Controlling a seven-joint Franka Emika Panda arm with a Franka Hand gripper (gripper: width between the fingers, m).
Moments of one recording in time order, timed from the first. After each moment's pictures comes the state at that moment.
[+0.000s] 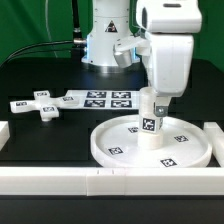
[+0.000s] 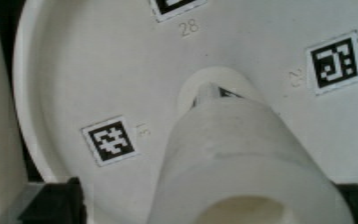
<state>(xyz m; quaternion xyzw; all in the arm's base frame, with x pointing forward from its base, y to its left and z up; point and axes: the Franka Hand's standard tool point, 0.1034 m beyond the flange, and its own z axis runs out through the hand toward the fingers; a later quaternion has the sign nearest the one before) 0.564 0.044 0.077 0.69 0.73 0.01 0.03</state>
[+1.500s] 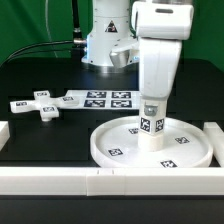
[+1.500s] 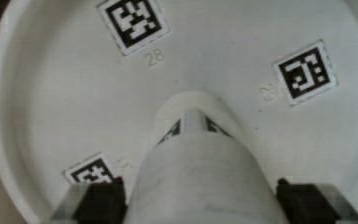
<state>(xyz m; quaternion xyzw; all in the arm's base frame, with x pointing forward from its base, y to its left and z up) 0.557 0.036 0.072 0.79 0.61 -0.01 0.02</state>
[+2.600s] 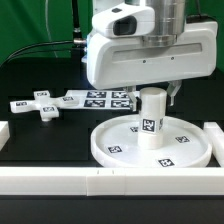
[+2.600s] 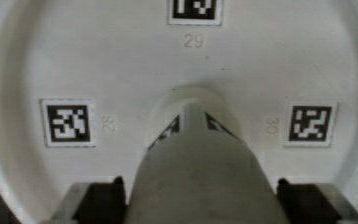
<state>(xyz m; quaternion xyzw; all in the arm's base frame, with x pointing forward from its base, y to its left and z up) 0.551 0.038 0.071 0.99 0.12 -0.01 -0.01</state>
